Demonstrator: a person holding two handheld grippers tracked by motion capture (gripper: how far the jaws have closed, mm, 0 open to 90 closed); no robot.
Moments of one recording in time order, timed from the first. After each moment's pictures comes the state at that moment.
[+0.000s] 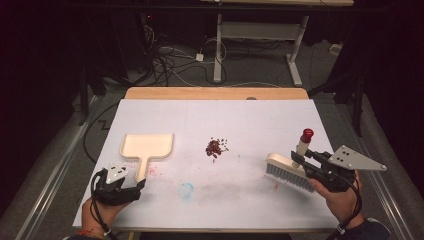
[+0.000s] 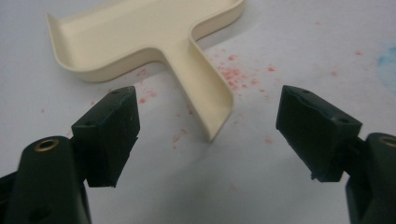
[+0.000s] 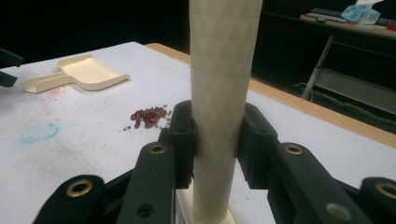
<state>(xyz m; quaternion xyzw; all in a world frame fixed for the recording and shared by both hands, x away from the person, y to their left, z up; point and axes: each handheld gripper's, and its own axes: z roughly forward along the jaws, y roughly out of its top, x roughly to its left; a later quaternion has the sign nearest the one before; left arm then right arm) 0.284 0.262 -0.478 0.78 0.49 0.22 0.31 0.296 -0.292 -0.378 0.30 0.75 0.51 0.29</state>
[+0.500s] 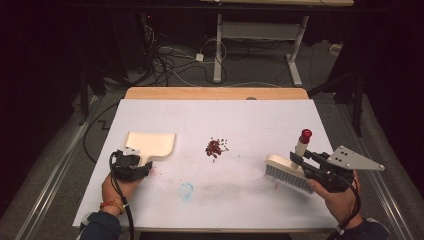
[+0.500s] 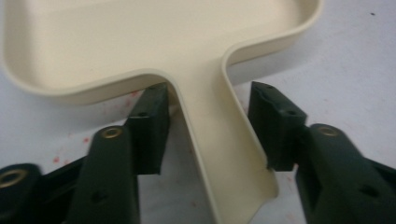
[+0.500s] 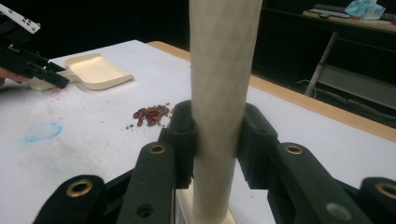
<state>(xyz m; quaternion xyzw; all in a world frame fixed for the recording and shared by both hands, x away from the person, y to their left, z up) 0.353 0.250 -0.497 0.77 0.54 0.17 0.29 0.297 -0.290 -0.380 0.31 0.75 0.51 0.28</state>
